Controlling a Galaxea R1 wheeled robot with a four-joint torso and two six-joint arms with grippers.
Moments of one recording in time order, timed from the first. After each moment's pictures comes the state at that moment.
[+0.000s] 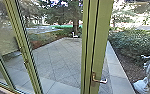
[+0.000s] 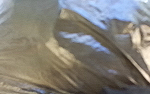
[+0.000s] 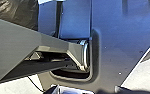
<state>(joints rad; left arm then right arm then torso) 1.51 2.91 -2.55 -0.16 -0.07 0.24 -1.58 3.02 -2.62 0.02 -0.04 0.00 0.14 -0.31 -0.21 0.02</state>
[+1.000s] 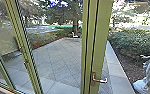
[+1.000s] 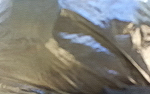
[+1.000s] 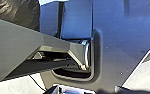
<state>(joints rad) 1.51 2.84 -2.42 -0.16 -0.04 0.24 -1.58 2.95 -2.52 0.02 -0.03 0.00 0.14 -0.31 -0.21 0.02</state>
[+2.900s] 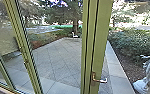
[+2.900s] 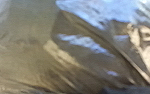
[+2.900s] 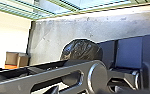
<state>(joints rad) 1.51 2.72 -2.25 -0.19 0.00 0.22 -1.46 1.93 -1.02 0.03 0.09 0.00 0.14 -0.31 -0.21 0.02</state>
